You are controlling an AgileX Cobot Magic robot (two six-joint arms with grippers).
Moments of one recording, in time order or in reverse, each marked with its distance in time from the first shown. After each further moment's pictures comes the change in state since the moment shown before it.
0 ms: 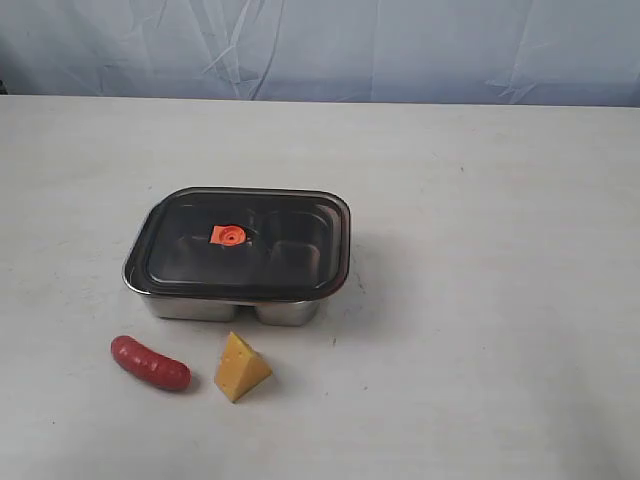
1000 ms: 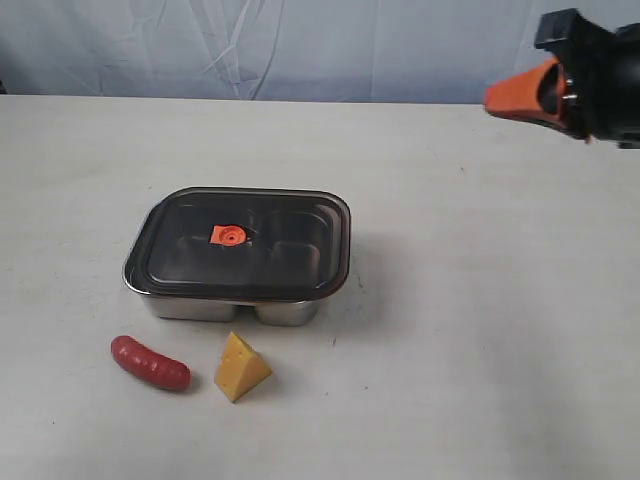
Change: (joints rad) left arm 0.000 0.000 0.000 0.000 0.000 0.000; right arm 0.000 1.283 -0.852 1.211 0.490 -0.813
